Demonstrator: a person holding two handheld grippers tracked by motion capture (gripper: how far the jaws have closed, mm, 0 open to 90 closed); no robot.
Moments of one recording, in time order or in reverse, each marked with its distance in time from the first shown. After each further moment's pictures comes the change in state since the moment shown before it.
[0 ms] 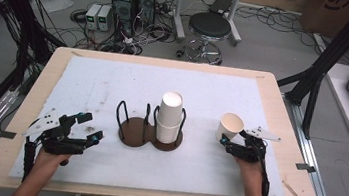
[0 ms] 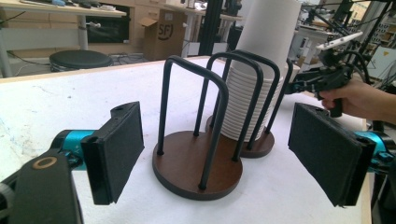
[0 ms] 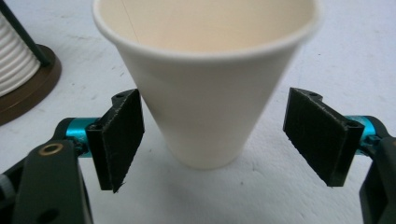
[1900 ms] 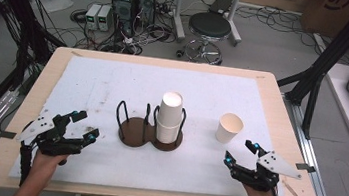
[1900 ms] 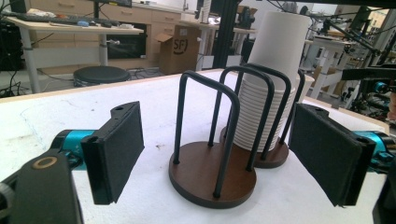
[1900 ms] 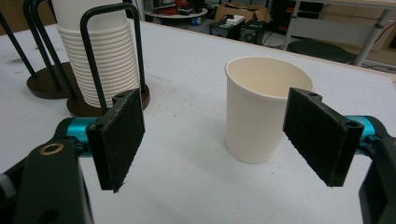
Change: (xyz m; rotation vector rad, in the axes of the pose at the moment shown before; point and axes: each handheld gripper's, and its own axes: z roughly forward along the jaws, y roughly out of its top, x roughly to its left) left arm -0.003 0.000 -0.008 -0.059 0.064 0.037; right arm 0.044 -0.014 -0.087 -0.235 0.051 -0.137
